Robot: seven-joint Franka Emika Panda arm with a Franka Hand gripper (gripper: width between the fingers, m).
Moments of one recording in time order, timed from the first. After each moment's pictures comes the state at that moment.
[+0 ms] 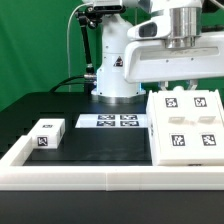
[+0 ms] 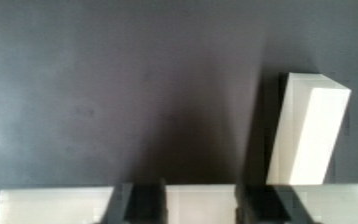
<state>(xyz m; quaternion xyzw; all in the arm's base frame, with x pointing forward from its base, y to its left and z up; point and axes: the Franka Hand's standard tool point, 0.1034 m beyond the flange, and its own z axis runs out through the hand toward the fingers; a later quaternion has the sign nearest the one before) 0.514 0.083 0.100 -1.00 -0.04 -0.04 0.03</state>
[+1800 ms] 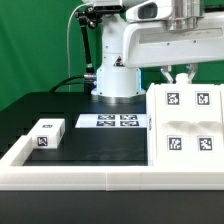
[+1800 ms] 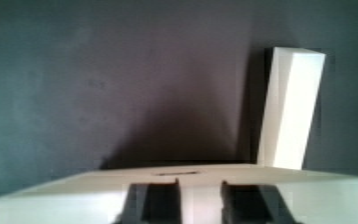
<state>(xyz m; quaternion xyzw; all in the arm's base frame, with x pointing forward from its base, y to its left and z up) 0.530 0.081 0.128 -1.00 -0.03 -0.01 0.04</state>
